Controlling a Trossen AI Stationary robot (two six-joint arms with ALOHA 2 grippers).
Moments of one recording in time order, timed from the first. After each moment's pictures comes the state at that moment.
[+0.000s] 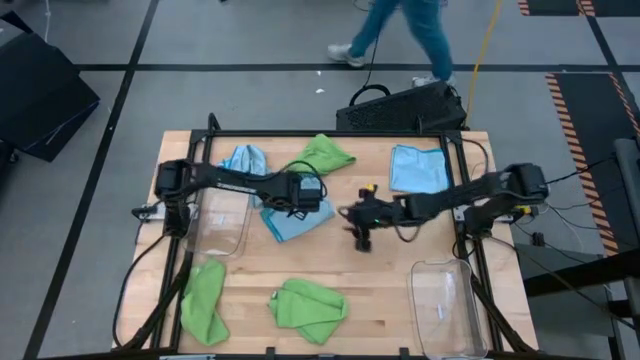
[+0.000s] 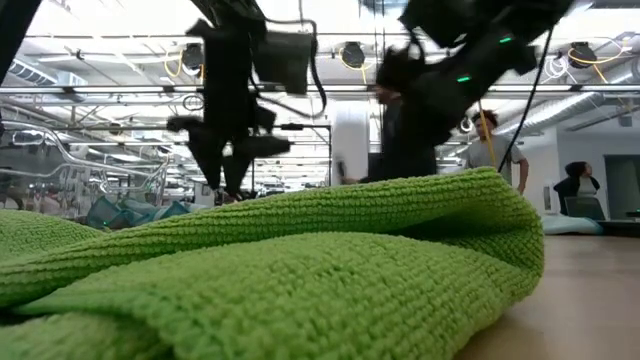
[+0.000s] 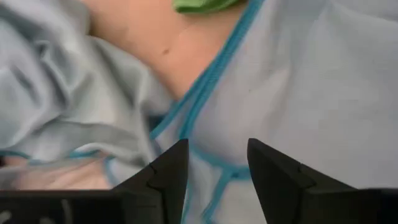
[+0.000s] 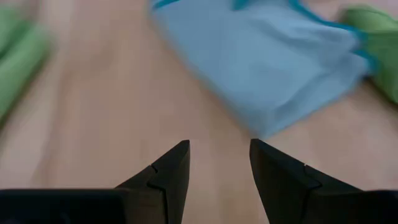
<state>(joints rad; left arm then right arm) 0.08 1.86 1.33 -1.09 -0.42 -1.00 0.04 1.56 0.78 0.01 0.14 0.12</state>
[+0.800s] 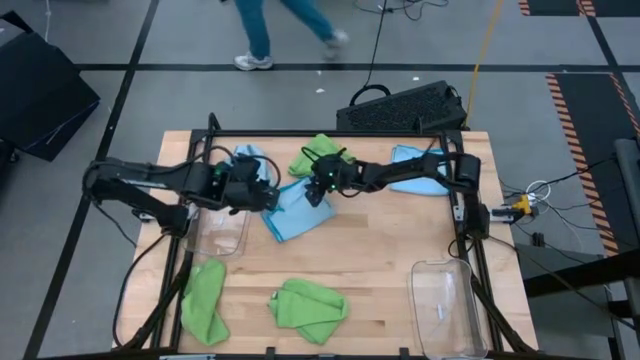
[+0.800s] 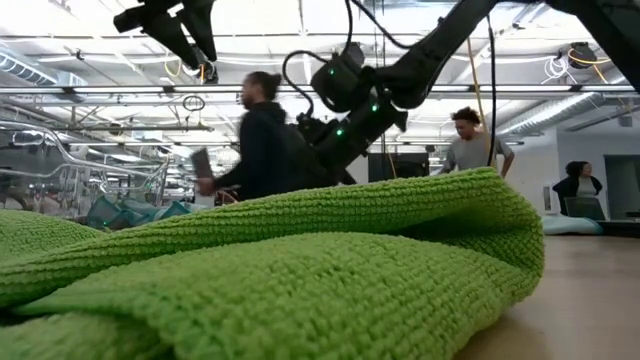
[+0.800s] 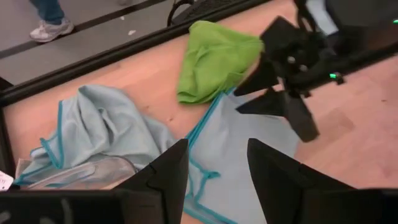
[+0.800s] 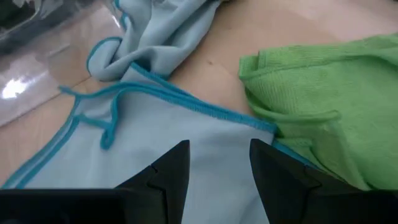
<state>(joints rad) -0.12 1.31 1.33 -1.17 -0.64 -1.07 -0.26 2.03 1.21 0.16 0.02 0.40</state>
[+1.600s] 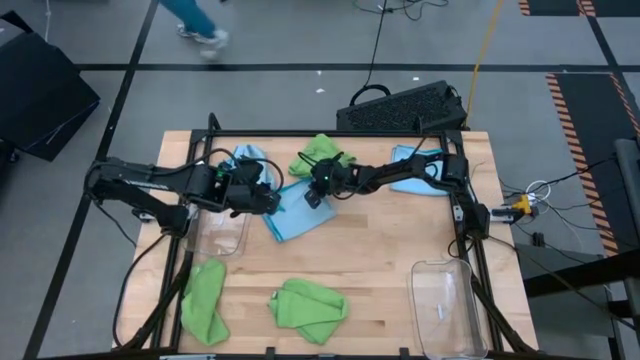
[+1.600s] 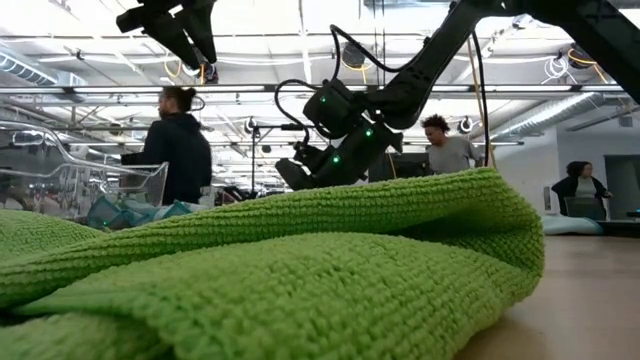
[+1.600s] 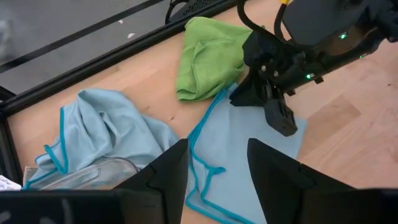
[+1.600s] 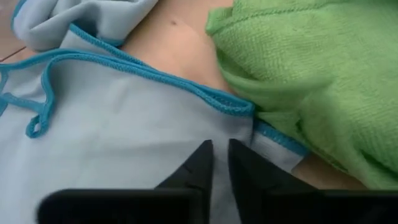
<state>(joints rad) -0.13 1.32 1.33 -1.18 -0.63 -1.01 -0.27 2.13 1.23 0.13 0.05 0.40</state>
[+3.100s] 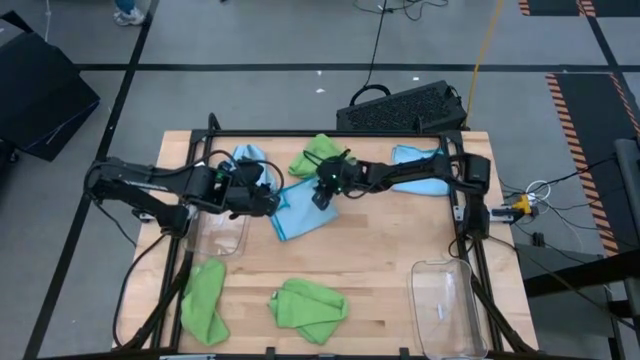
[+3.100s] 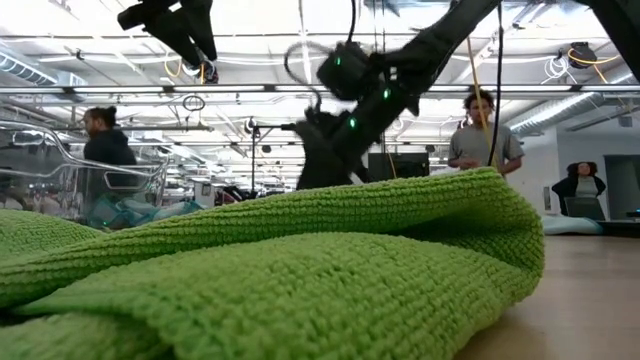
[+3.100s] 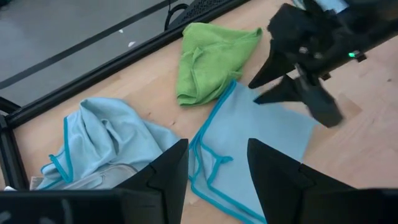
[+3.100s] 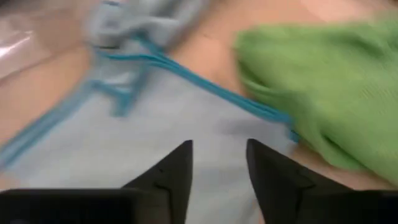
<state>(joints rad) -0.15 1.32 1.33 -1.17 -0.66 -0.98 -0.22 1.94 1.18 0.02 0.05 0.31</state>
